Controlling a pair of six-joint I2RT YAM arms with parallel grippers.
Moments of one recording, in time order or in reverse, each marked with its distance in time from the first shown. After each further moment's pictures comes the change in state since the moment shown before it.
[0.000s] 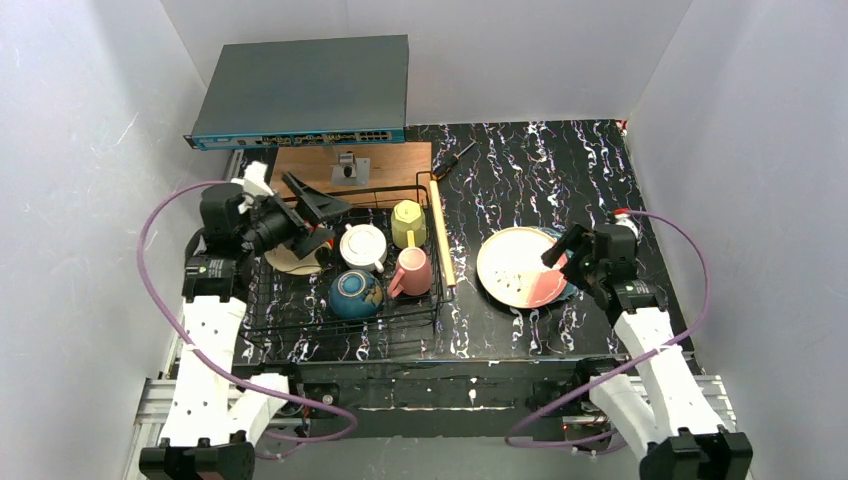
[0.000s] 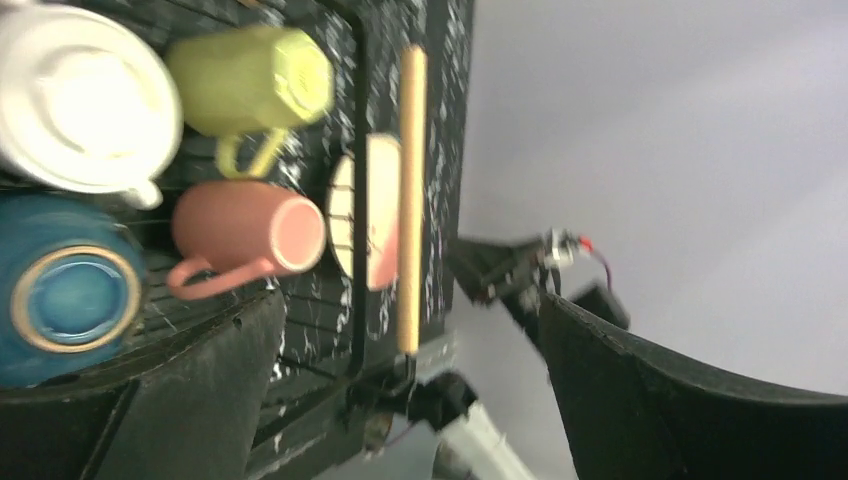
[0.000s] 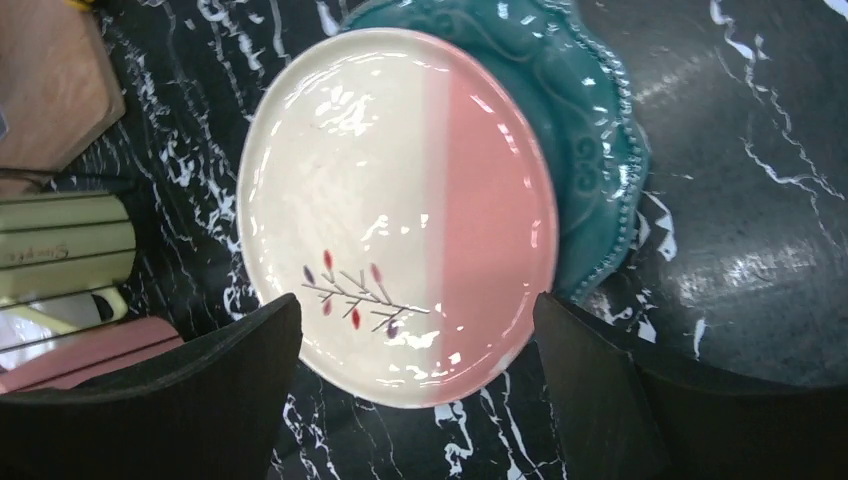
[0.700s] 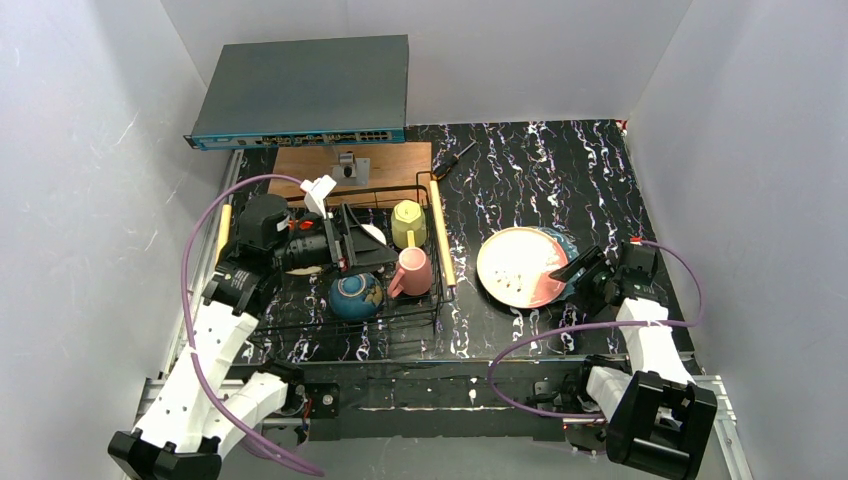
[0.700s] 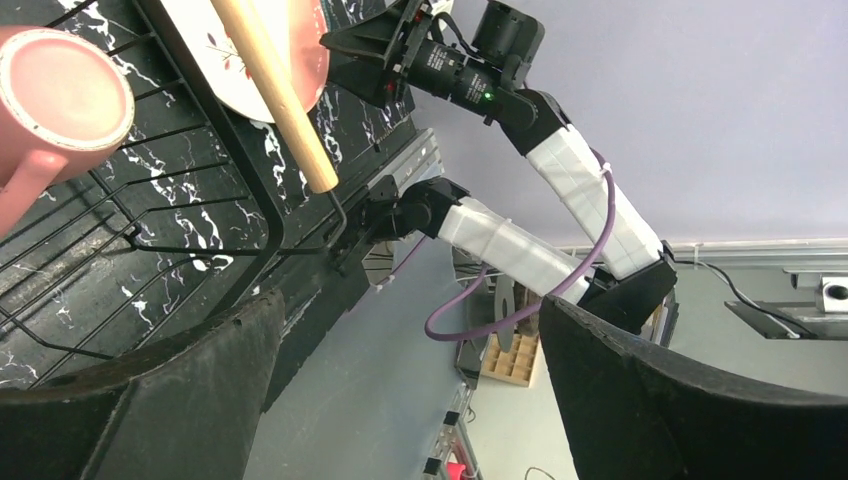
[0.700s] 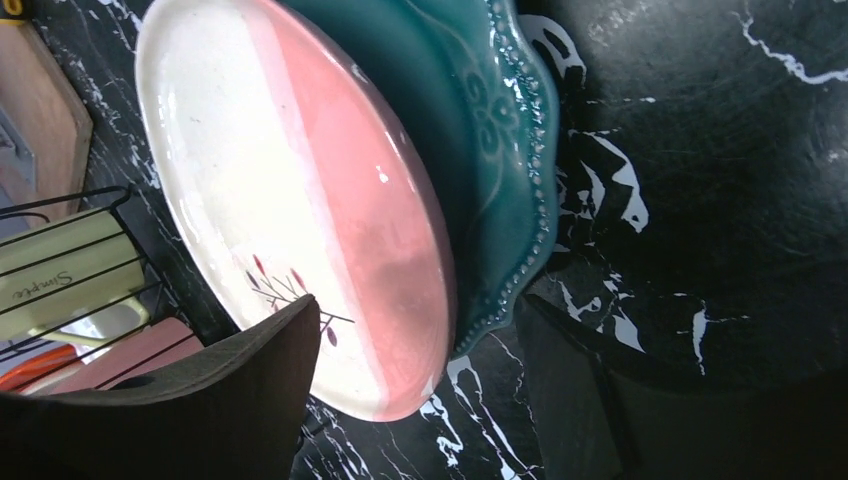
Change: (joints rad) left arm -0.358 -0.034 -0.085 0.120 0.214 0.096; right arm -0.394 0.166 -0.180 0.123 -0.390 0.009
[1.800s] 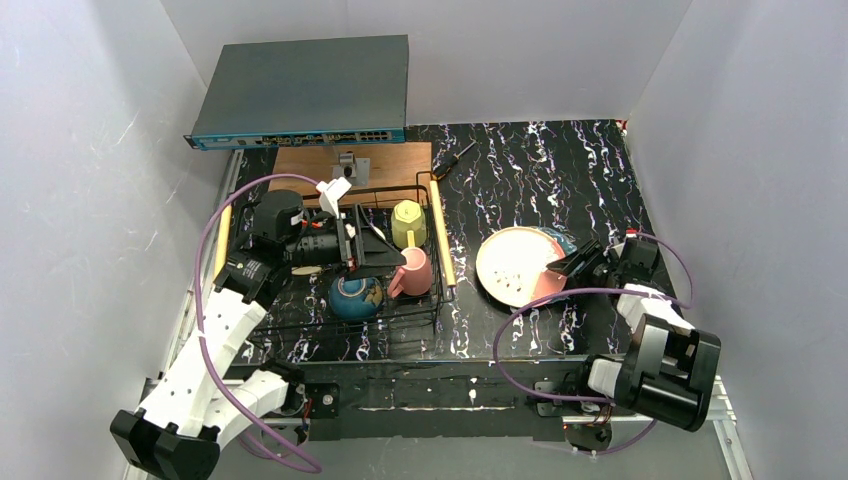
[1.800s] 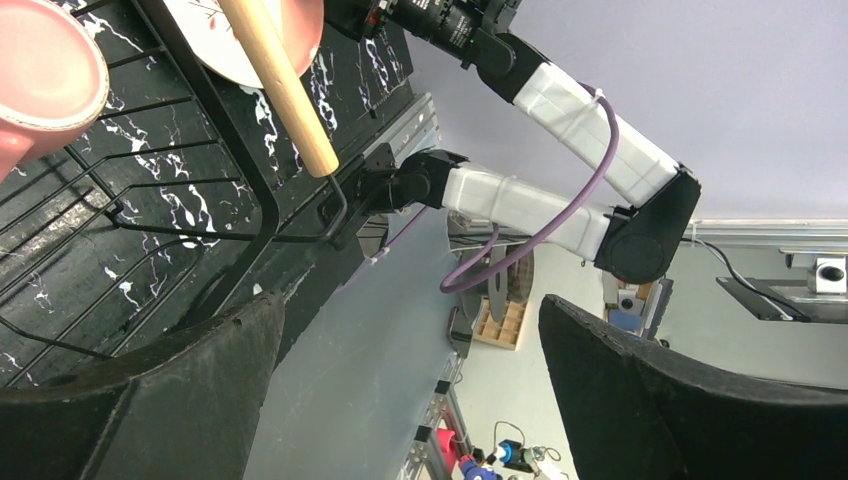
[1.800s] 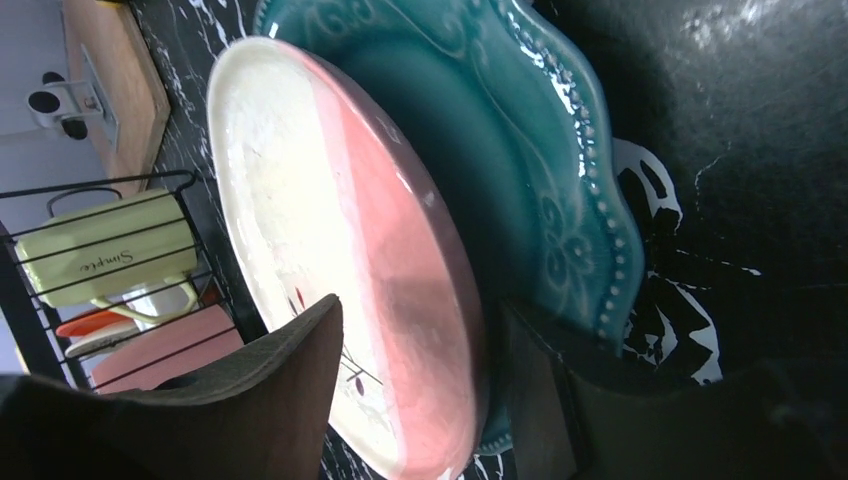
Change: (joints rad) left arm -0.042 0.068 0.001 -0.001 0.027 0.007; right arm -0.063 0.241 -0.026 0.341 -0.220 -0.040
